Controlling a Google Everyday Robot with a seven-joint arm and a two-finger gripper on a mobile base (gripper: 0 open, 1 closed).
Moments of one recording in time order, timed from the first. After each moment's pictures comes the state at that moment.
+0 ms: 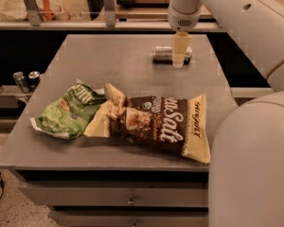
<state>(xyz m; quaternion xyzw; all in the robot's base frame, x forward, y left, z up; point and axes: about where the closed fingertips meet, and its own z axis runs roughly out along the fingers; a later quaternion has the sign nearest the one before) 0.726 -0.135 0.910 -0.66 0.72 -0.14 0.16</state>
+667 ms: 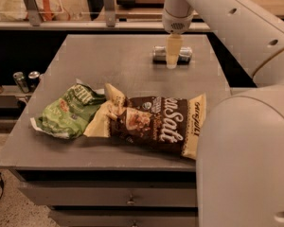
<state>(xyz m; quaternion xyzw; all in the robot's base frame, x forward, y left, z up) 0.746 -0.121 0.894 -0.66 0.72 -0.13 0.16</state>
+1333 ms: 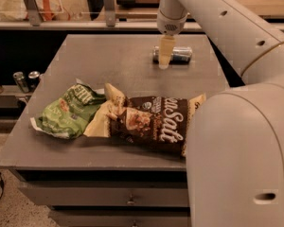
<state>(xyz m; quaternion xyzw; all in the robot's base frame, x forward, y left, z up) 0.759 -0.104 0.882 -0.64 0.74 -0.11 0.17</state>
